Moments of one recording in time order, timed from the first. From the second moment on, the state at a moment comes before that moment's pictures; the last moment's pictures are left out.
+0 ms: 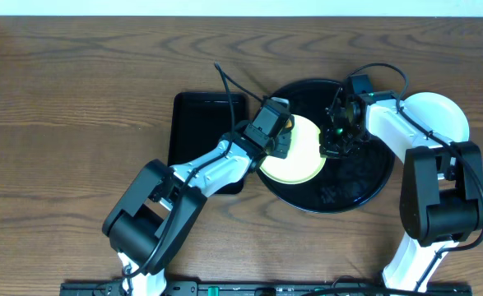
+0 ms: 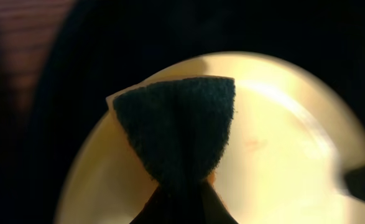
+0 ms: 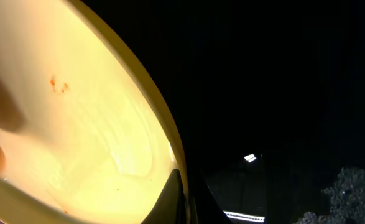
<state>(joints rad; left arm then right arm) -0.67 1.92 1.11 -0.08 0.00 -0.40 0.16 1.98 1.26 -0.85 -0.30 0.24</state>
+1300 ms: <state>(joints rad) -0.53 1.72 1.14 -0.43 0.09 -0.38 0.16 1.98 1.26 -0.85 -0.30 0.24</state>
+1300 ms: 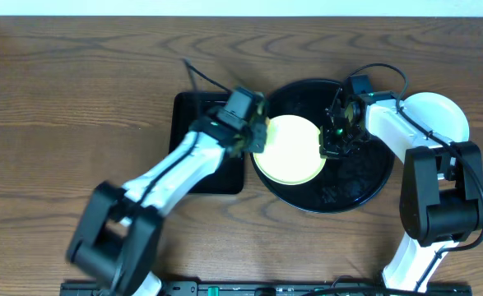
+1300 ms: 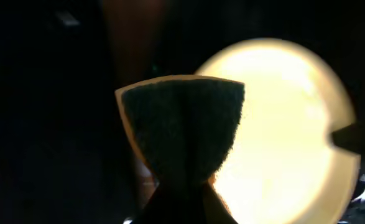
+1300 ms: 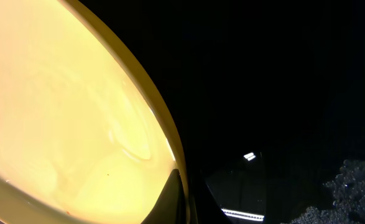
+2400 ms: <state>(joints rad) -0.25 1.91 1.12 -0.46 0.22 -0.26 0.16 1.98 1.26 -0.86 -0.30 0.24</state>
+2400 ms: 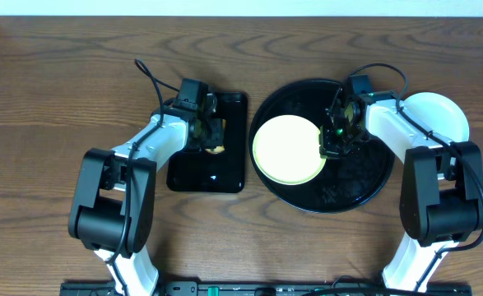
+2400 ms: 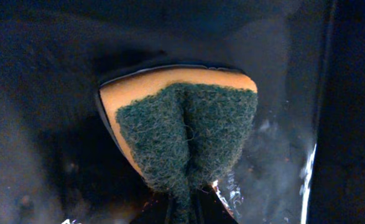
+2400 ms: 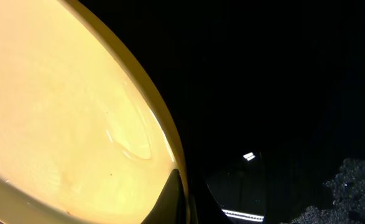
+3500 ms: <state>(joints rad) -0.25 1.82 1.08 -0.48 0.18 -0.25 0.16 1.98 1.26 -0.82 -0.30 0.24</state>
